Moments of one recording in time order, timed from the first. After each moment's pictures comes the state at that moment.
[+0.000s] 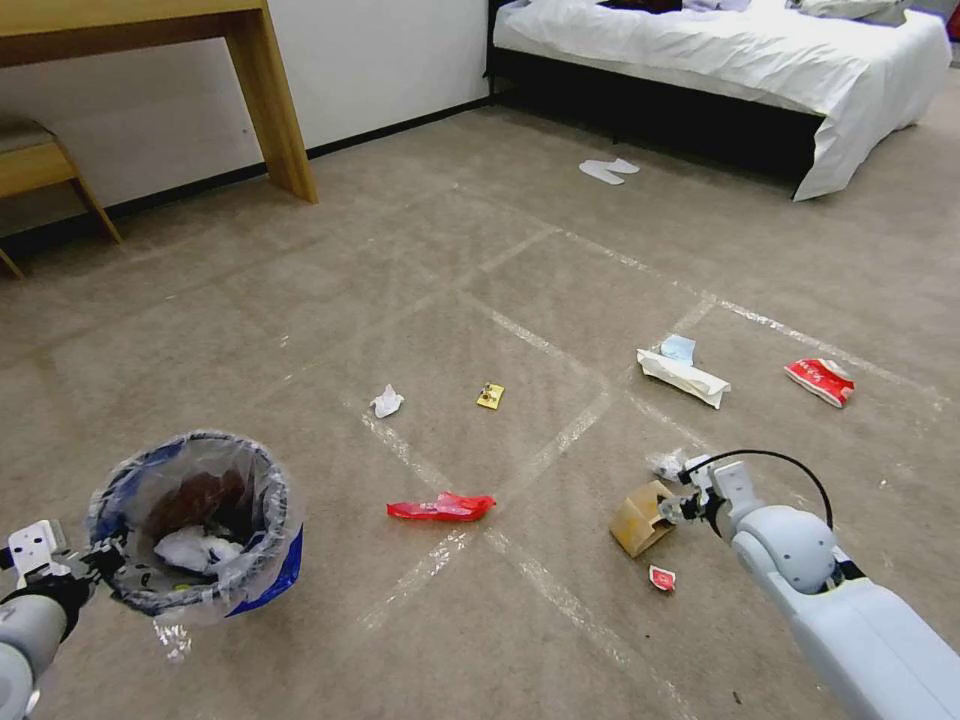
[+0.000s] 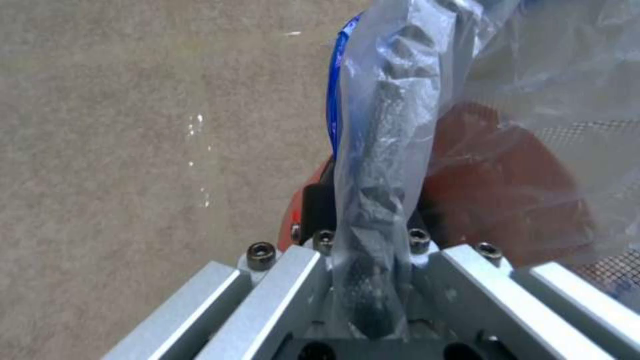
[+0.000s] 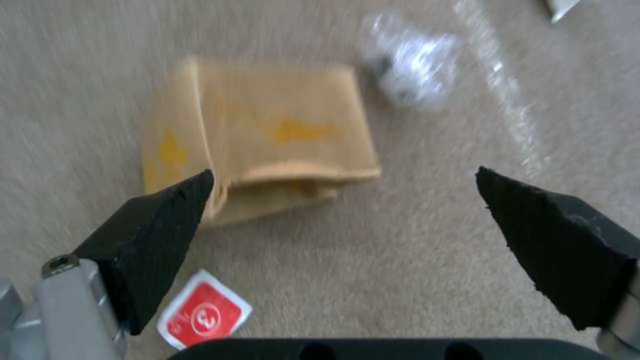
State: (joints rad) left arm 1.64 -1.18 -1.13 -2.12 -0.95 0.71 -0.30; right arm -1.06 0.91 0.25 1.57 0.21 -0.75 -0.06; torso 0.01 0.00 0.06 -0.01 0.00
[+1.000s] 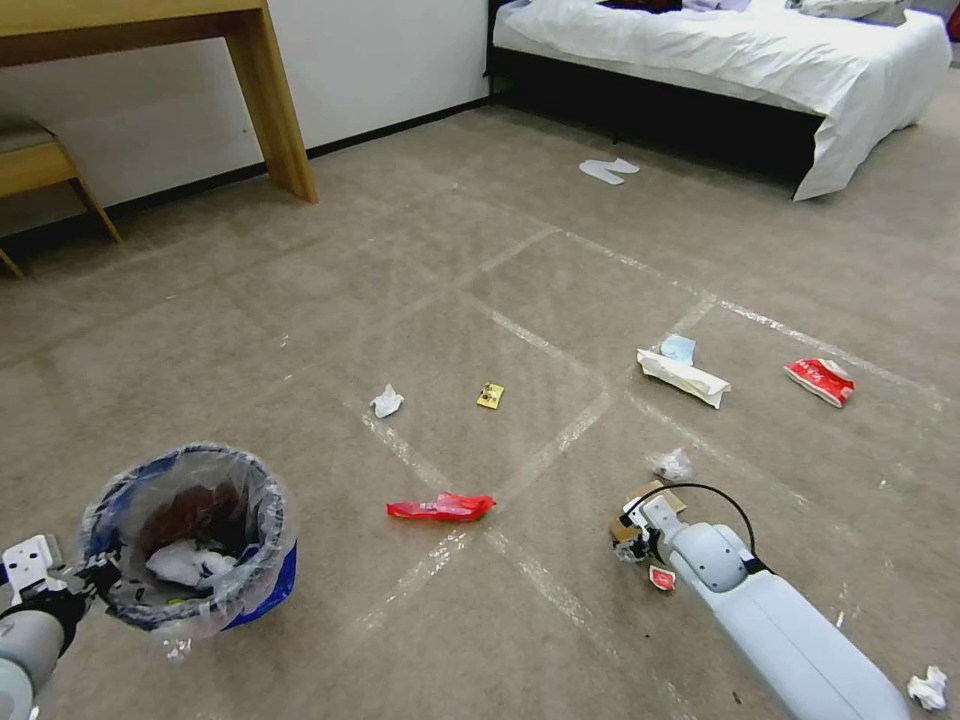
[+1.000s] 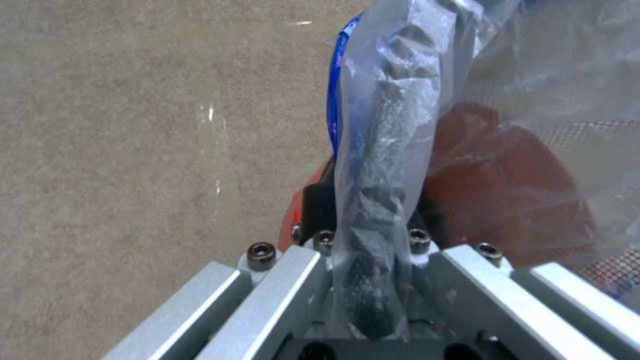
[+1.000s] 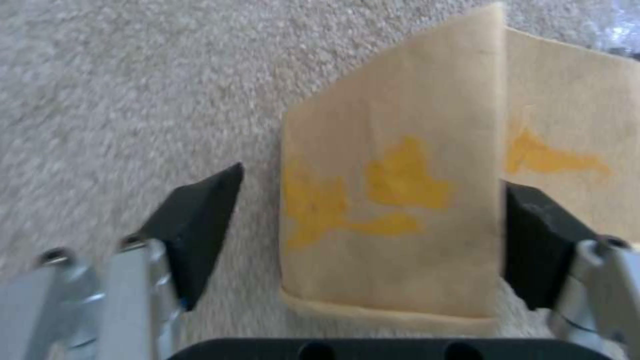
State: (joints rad) left arm 1.66 -1.20 -1.12 -2.12 -0.93 0.70 -0.30; right arm -0.89 1.05 0.06 1.25 0.09 -0.60 -0.15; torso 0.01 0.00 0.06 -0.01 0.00
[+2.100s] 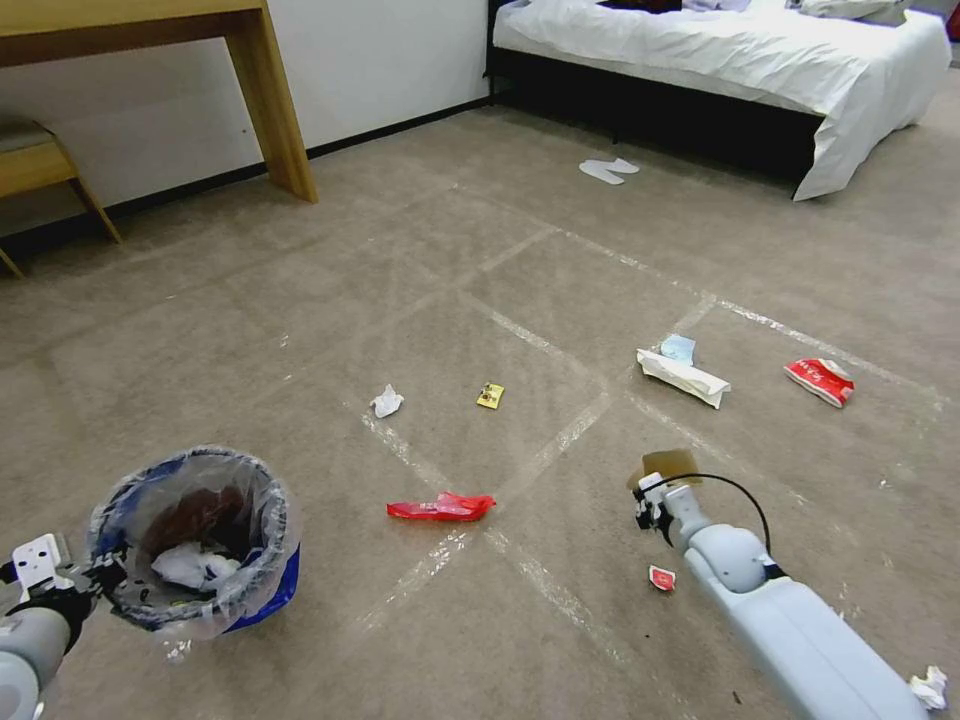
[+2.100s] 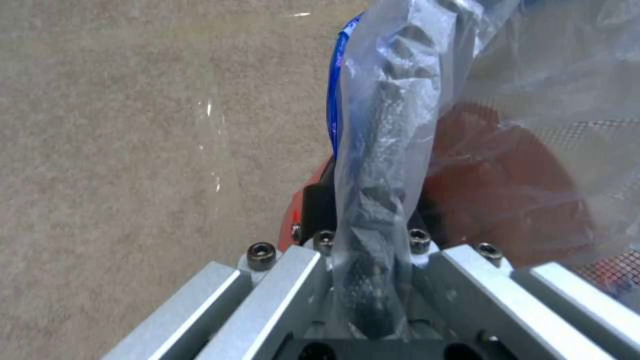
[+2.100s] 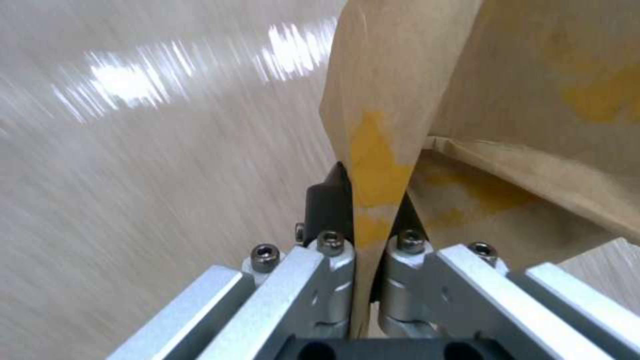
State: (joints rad) left arm 1.66 -1.18 -1.11 -2.11 -0.93 0.70 -0.30; right arm -1.00 0.96 0.16 1.48 0.38 -0.32 -0.05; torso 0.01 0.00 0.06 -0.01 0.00
